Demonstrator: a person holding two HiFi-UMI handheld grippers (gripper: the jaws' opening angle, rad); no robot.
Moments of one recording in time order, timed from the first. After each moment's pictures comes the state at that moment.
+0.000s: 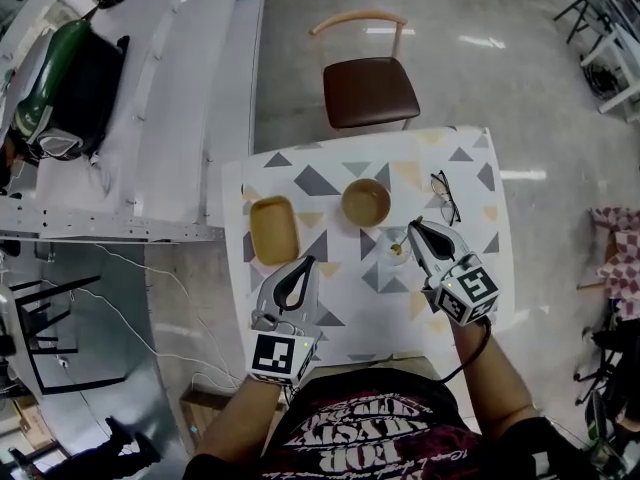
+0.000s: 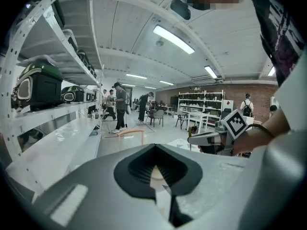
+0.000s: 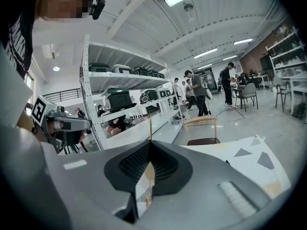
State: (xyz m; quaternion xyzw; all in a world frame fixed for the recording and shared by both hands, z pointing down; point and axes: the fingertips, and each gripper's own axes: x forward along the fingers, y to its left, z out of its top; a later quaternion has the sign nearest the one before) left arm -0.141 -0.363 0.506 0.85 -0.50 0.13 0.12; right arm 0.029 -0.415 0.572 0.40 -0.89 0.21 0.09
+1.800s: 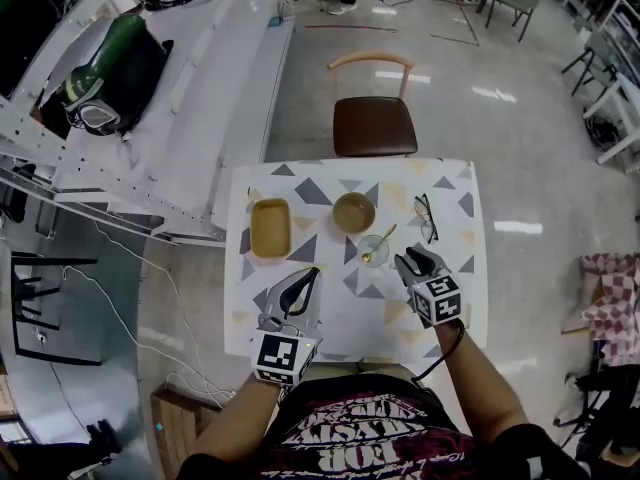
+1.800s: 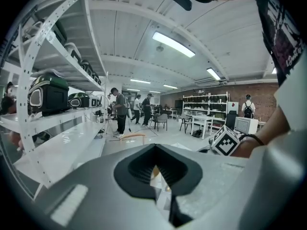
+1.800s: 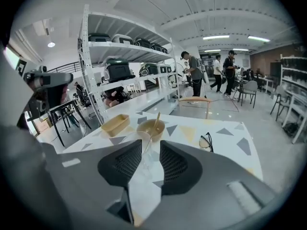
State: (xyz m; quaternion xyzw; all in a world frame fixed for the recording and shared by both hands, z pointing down) left arm -0.098 -0.308 0.483 0.83 -0.54 0.12 0.11; right arm 0.075 -0.370 0.646 0.38 -0.86 0.22 0.25
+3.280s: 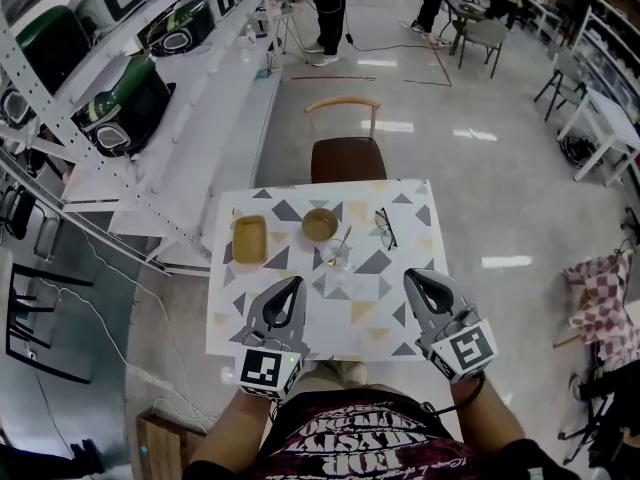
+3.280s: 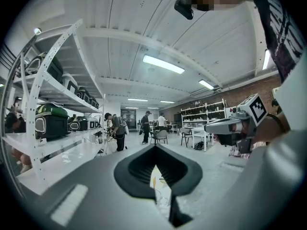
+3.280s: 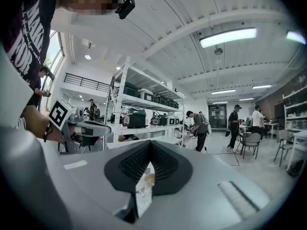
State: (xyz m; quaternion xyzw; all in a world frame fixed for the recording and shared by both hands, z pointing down) left arm -0.025 -0.231 0.379 0.83 -0.55 0.05 0.02; right arm 0.148 -0.249 0.377 0.38 -0.92 0.00 0.06
